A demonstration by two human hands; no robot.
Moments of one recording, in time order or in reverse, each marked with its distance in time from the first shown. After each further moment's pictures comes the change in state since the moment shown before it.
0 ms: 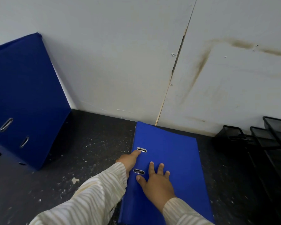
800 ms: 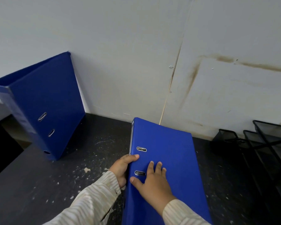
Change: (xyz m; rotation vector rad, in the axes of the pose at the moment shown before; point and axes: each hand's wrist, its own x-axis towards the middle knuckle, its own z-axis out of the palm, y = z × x) left_hand -0.104 -0.033 -0.025 -0.559 -0.335 0.209; right_hand -0.074 -0.003 -0.003 0.071 0.078 -0.175
